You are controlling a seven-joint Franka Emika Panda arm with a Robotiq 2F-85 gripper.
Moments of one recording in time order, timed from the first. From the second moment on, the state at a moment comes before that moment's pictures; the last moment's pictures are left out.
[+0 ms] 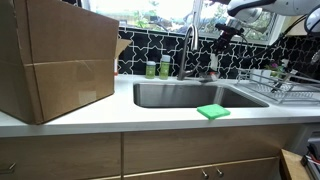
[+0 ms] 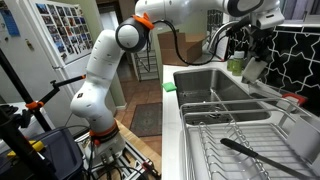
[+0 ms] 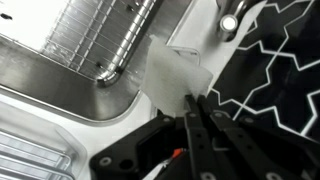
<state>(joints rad) -0.59 0.59 -0.27 -0.99 0.37 1.79 0.95</state>
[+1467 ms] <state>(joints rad) -0.59 0.52 -0.23 -1.16 0.45 1.25 0.94</state>
